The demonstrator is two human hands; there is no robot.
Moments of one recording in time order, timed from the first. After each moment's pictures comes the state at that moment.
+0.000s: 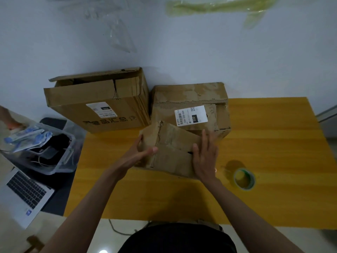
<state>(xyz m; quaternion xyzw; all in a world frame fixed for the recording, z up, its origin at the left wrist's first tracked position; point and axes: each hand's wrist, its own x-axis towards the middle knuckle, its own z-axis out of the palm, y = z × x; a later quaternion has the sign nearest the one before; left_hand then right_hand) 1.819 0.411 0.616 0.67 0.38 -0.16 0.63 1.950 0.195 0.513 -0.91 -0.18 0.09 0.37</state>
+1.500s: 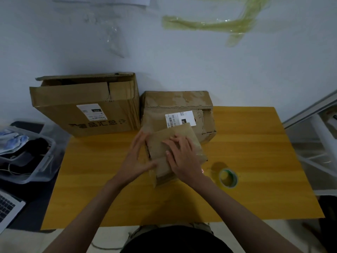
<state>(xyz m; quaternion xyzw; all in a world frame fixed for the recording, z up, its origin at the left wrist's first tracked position) 1.804 0.397 0.574 0.83 0.13 0.07 0.53 1.922 0.216 0.589 -0.87 -0.43 0.04 0.21</state>
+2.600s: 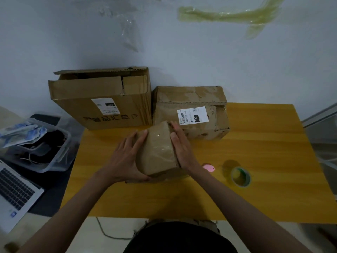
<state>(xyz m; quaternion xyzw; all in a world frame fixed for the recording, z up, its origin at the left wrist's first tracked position) 1.761 0.446 0.605 0.97 0.10 -0.07 0.23 1.916 0.264 0.577 -0.78 -0.28 0.23 0.51</state>
